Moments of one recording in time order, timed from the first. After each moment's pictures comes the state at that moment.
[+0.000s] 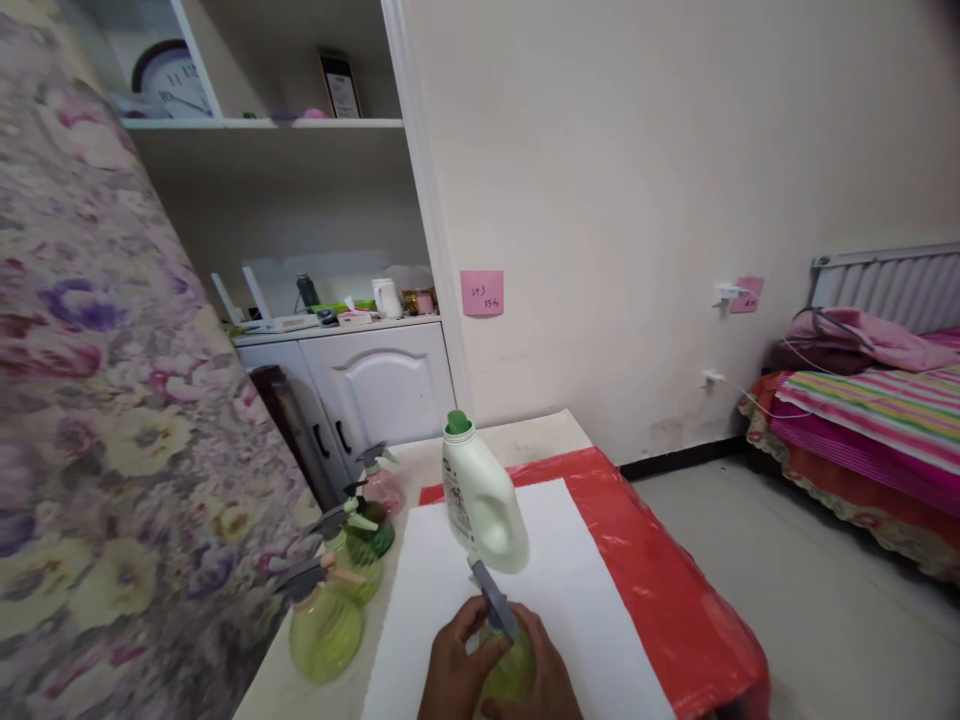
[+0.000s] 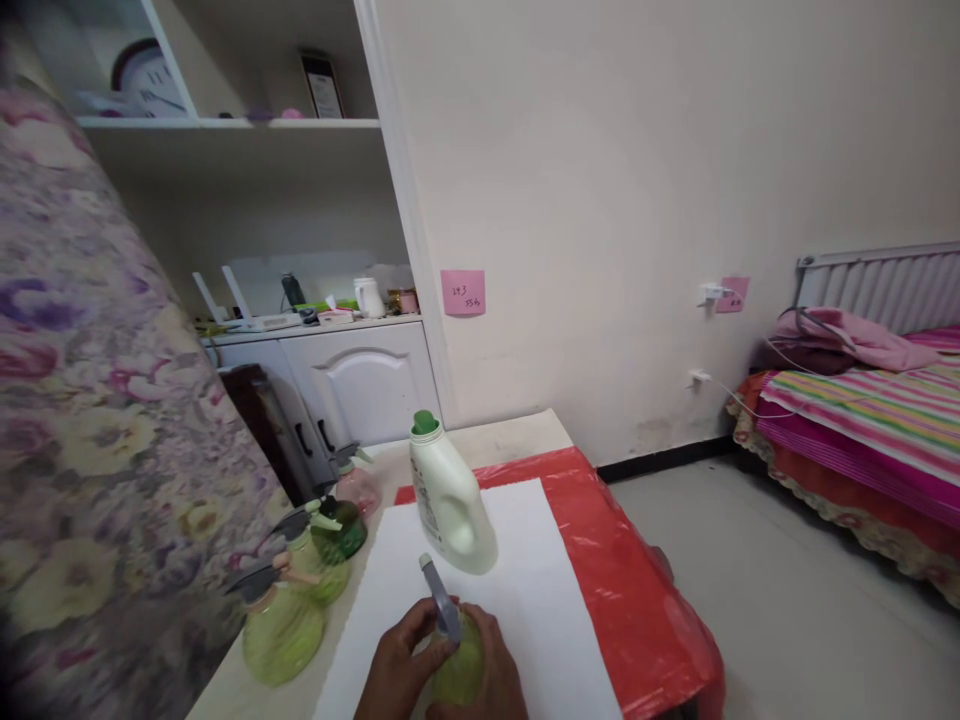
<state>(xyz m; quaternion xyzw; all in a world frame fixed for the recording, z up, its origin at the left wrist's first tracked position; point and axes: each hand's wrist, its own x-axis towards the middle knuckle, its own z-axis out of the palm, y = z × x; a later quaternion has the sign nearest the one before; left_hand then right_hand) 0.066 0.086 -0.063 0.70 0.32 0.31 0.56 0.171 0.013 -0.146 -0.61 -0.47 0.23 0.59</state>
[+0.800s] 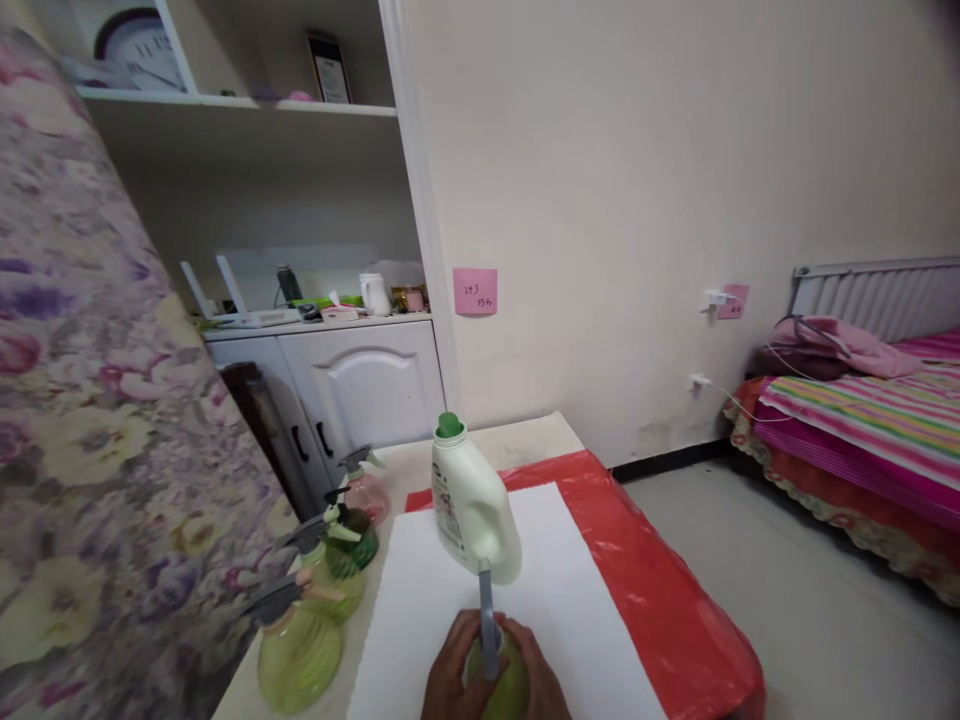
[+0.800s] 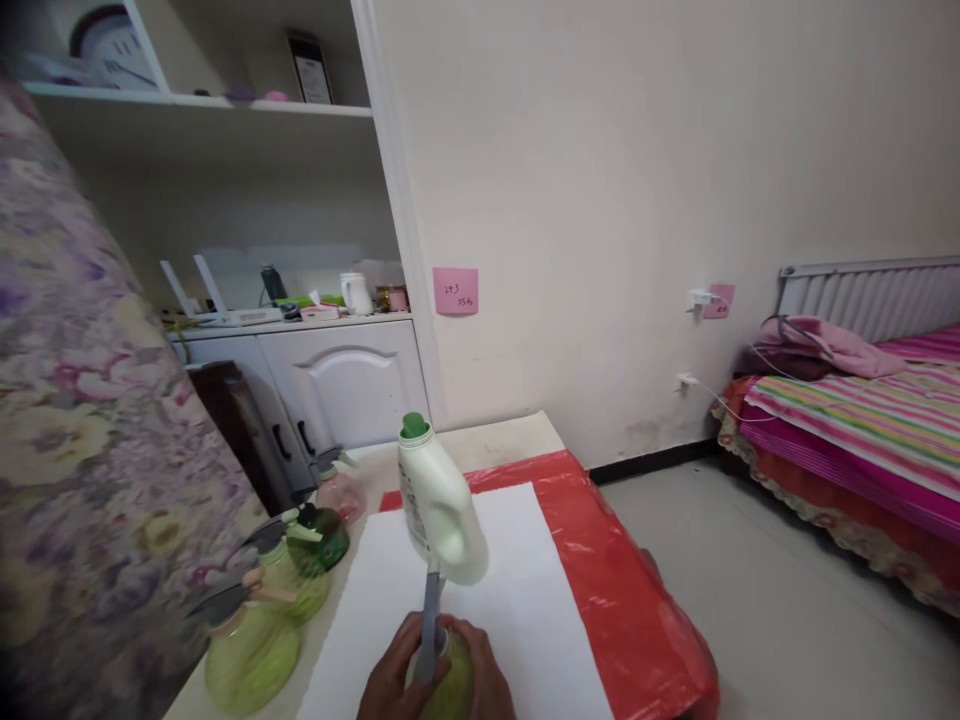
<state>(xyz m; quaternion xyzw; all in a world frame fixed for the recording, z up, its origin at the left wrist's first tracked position) 0.066 0.089 -0.083 0.75 0.25 0.33 0.52 0.173 0.021 -0.164 -0.55 -0.44 0.26 0.66</state>
